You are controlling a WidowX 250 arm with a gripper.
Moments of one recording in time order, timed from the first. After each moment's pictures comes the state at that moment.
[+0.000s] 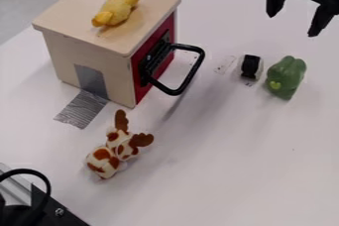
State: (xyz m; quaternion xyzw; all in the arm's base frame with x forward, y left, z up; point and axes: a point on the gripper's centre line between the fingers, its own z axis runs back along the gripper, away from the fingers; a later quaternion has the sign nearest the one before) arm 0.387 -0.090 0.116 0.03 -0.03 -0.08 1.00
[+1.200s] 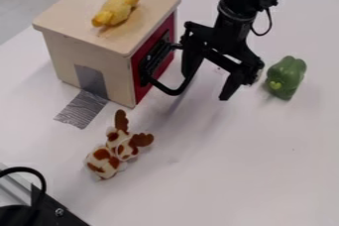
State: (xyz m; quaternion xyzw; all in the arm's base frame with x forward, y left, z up) arm 0.301 -0.021 0.052 0.11 0.02 -0.01 0.99
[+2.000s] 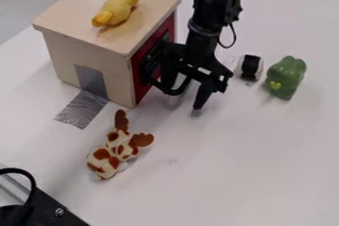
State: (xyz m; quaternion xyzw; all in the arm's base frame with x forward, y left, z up) arm 0.298 0.010 0.009 0.07 0.07 0.06 0.99
